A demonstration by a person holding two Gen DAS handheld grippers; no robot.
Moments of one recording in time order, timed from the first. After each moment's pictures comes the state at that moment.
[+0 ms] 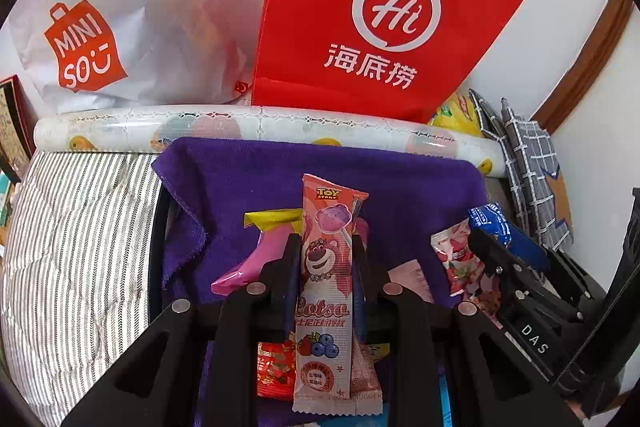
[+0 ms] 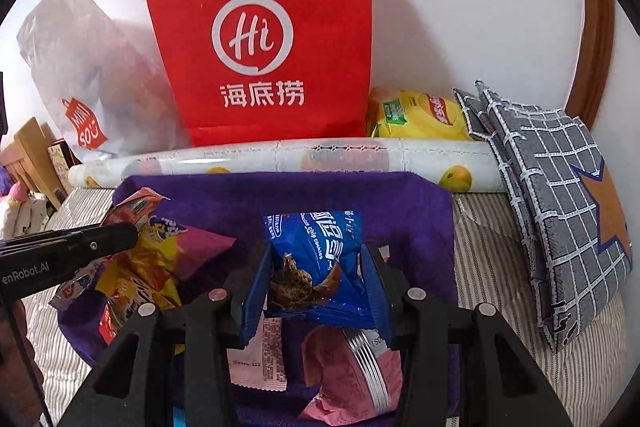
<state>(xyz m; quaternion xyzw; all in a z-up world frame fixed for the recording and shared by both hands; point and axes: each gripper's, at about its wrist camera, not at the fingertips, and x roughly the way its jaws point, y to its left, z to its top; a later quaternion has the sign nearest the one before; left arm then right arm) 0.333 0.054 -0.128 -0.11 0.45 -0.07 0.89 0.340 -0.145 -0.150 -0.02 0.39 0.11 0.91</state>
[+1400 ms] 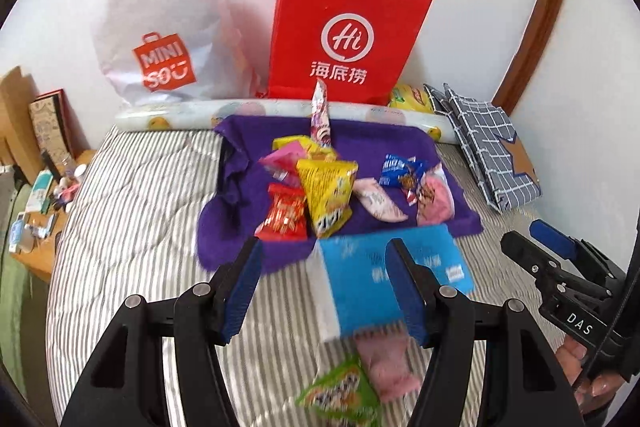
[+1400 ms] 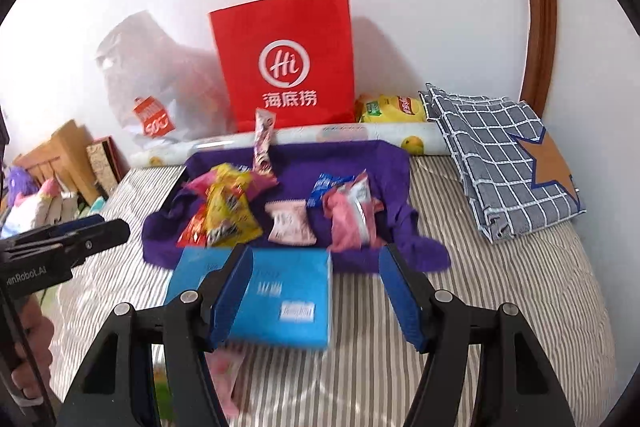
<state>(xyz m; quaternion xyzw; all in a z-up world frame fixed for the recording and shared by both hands) 0.157 0.051 -0.077 -0.08 0.40 -0.06 0.91 0.161 -0.165 -0.088 -0.01 0.36 0.11 0.93</state>
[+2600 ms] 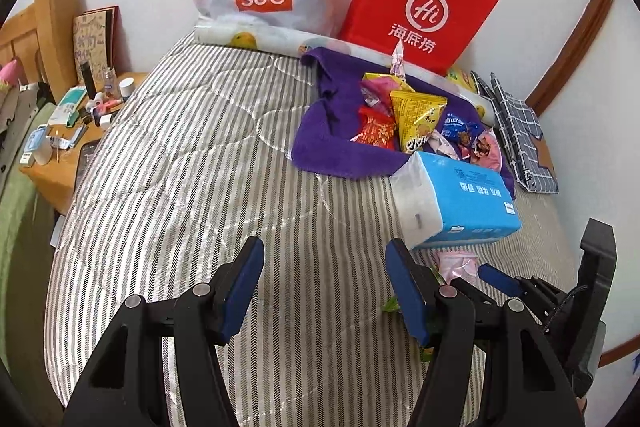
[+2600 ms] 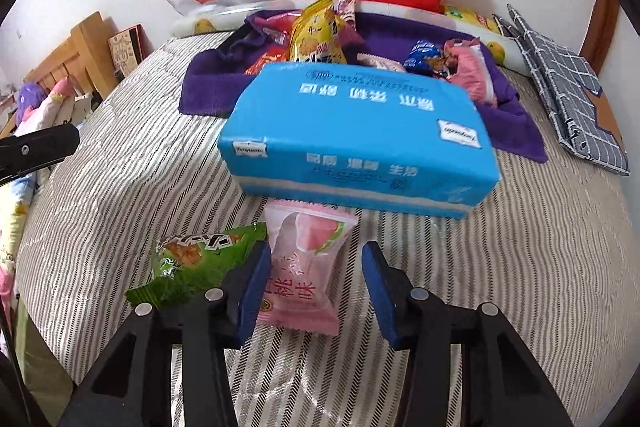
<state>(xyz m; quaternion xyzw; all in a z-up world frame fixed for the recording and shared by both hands) 0.092 0.134 -0.127 -0.15 0.44 -0.02 0.89 0.126 -0.084 -0.194 -0.07 0.48 0.16 0.86</state>
